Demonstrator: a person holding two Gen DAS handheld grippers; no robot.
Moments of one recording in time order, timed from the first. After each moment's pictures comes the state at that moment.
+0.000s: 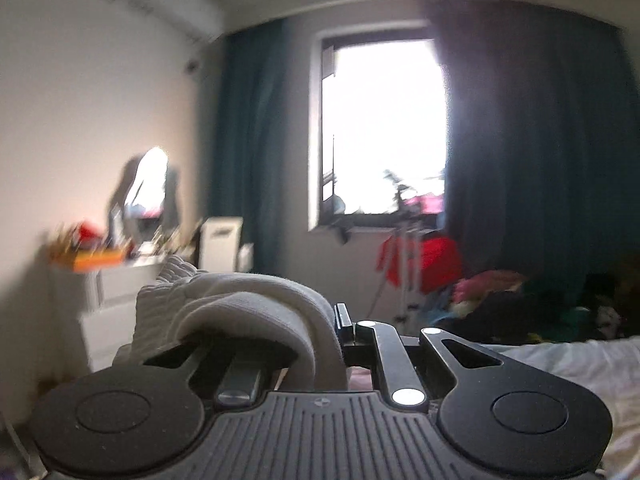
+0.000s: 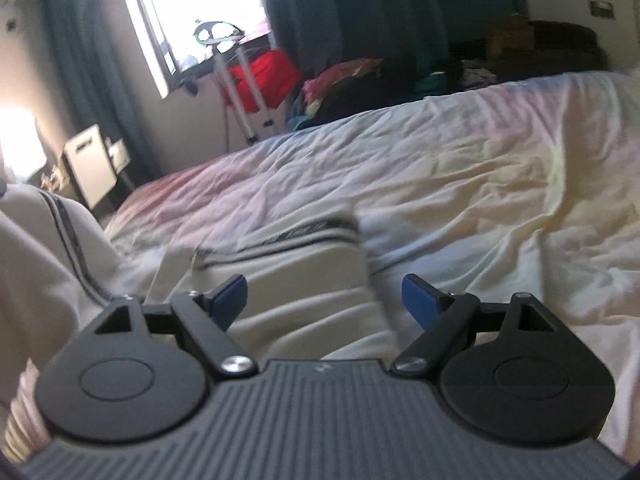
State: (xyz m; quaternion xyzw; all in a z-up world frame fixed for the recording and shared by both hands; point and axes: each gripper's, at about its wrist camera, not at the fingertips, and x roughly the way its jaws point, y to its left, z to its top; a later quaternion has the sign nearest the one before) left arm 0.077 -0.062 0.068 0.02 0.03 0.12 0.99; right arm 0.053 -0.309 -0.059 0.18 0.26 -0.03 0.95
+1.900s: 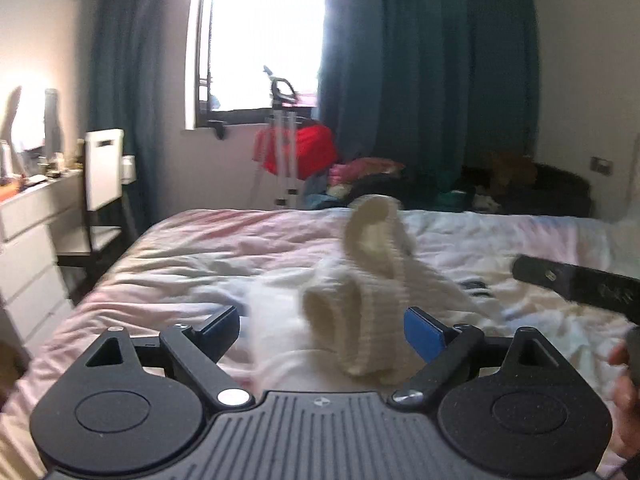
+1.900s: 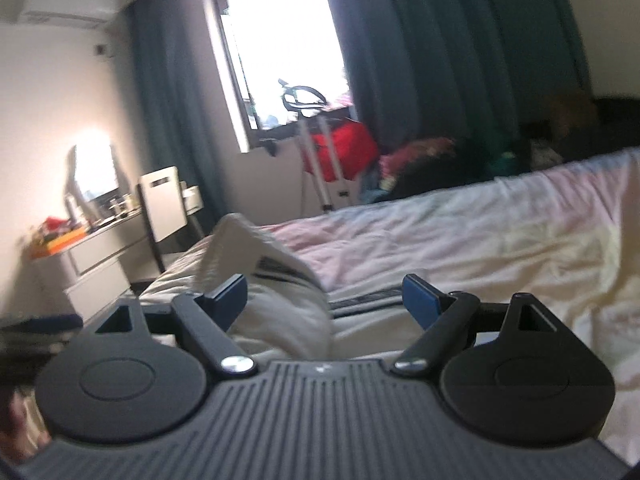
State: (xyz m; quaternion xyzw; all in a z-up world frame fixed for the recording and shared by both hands) left arm 0.018 -0.031 -0.009 0.03 0.20 -0.06 0.98; right arm 0.021 -0.260 -0.050 0.12 0.13 0.10 0.98
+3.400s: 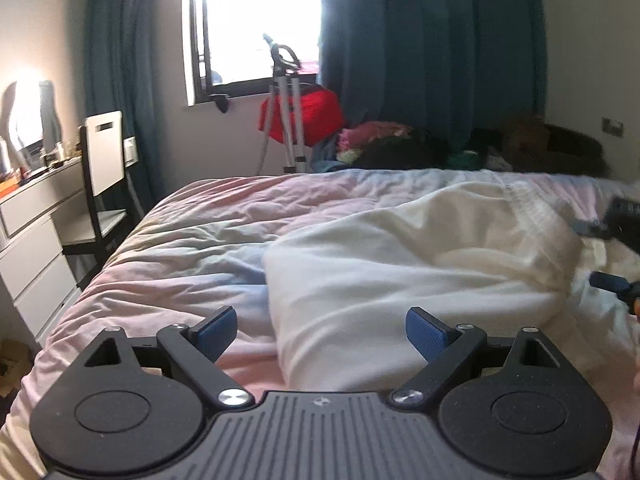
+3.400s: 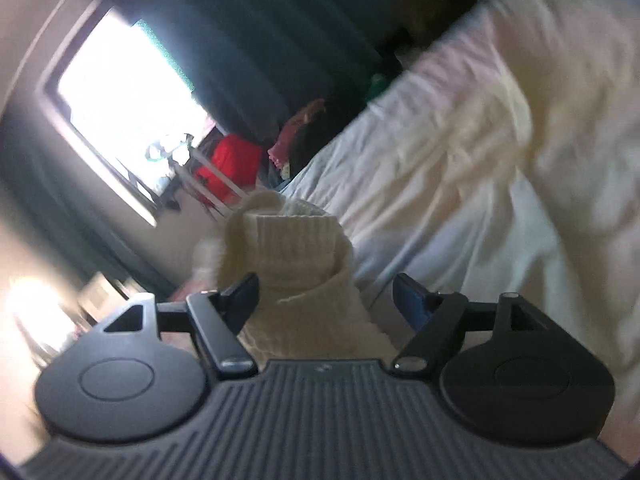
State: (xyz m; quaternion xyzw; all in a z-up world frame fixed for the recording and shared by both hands) left arm 0.016 -0.013 -0.029 0.07 0.25 -0.07 0.96; right arm 0.045 -0.345 -0.110 0.45 0.17 -0.05 0.88
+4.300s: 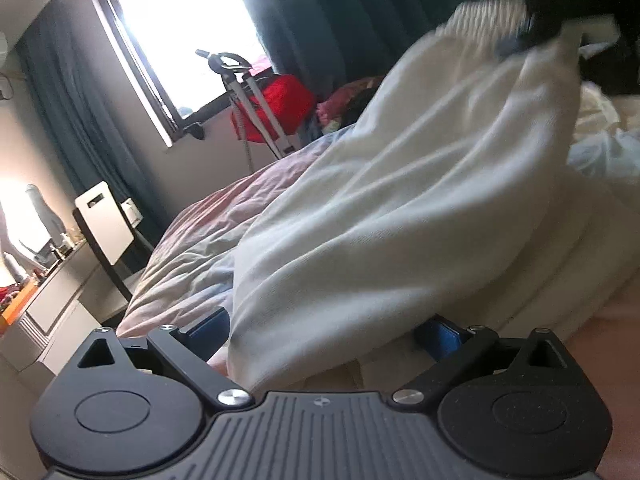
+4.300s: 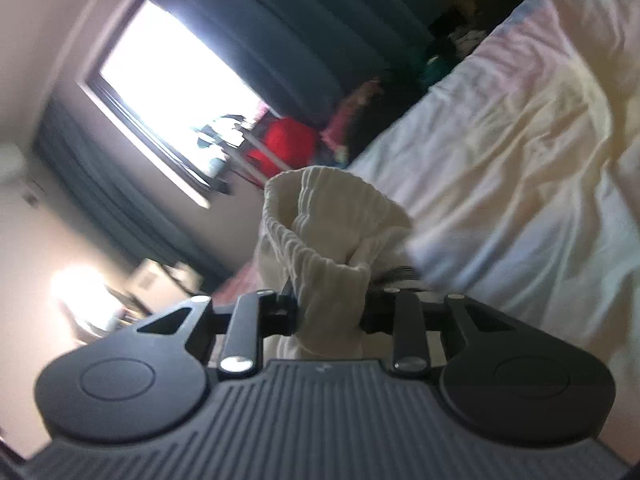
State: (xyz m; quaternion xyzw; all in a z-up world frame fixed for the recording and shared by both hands) left arm 0.030 -0.079 -0.094 0.26 0.24 -0.04 0.93; right arm 0.068 -0.332 -0.079 0.42 0.15 0.05 0.89
